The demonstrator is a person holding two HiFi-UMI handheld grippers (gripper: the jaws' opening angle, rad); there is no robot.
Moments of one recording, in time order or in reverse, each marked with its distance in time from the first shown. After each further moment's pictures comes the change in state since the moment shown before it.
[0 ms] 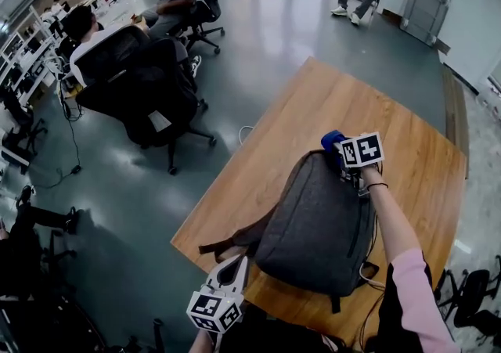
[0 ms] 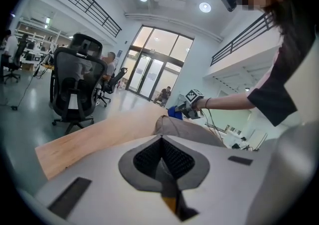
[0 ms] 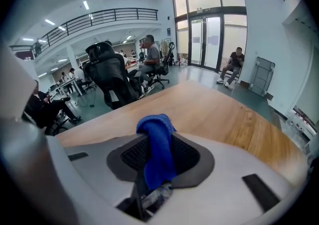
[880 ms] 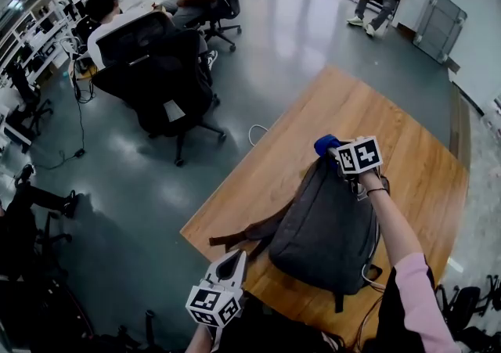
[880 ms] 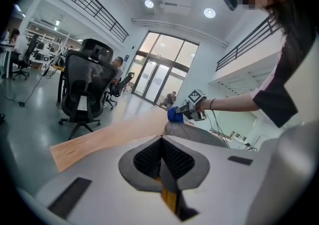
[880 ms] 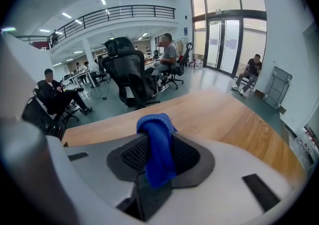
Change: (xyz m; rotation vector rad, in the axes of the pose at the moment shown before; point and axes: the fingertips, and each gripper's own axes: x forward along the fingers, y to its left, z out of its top) left arm -0.035 0.034 0.007 -0.040 -0.060 0.053; right arm -0.001 0.092 0.023 -0.140 0.012 0.102
